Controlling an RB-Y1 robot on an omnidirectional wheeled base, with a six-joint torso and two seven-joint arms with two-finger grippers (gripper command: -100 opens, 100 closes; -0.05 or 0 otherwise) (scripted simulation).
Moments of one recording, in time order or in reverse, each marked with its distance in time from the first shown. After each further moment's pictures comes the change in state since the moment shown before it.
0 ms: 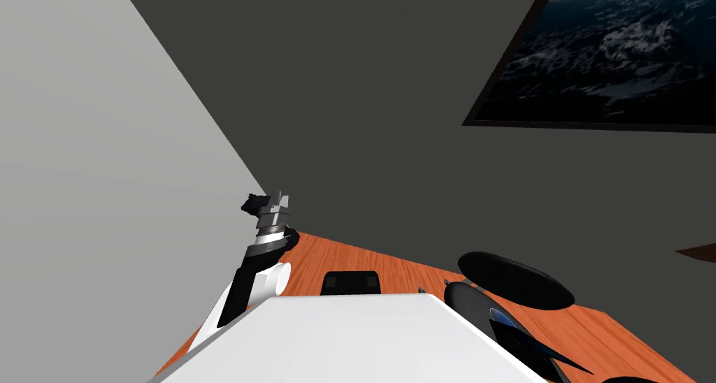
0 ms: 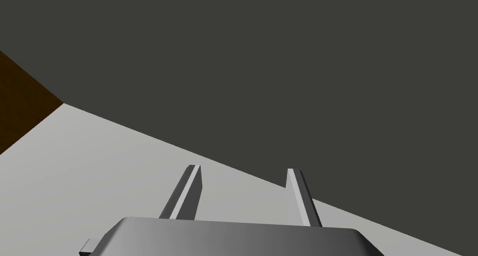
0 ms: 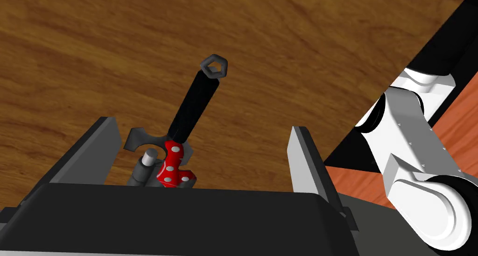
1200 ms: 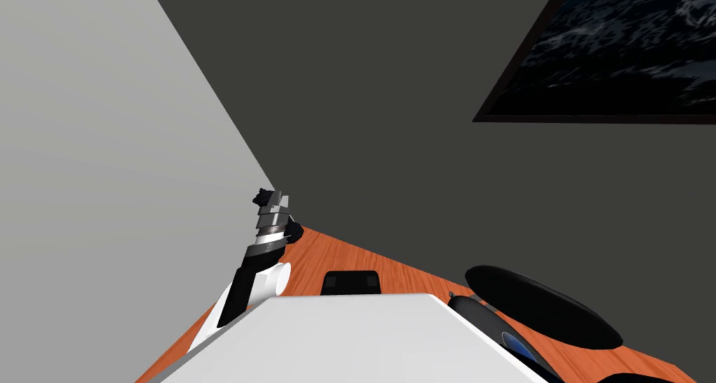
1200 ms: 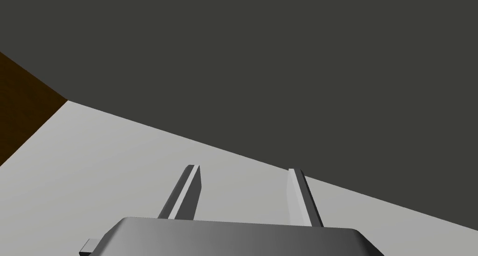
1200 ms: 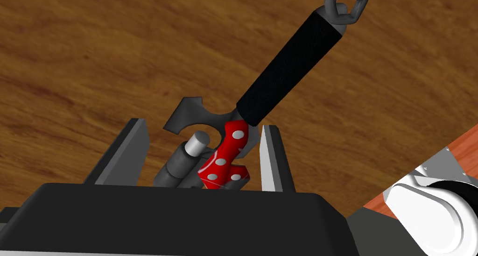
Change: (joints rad) left arm 0.000 0.000 0.000 0.000 0.000 0.000 0.000; right arm -0.129 0.111 0.064 0.085 0.051 0.042 -0.009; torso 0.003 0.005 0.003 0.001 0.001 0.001
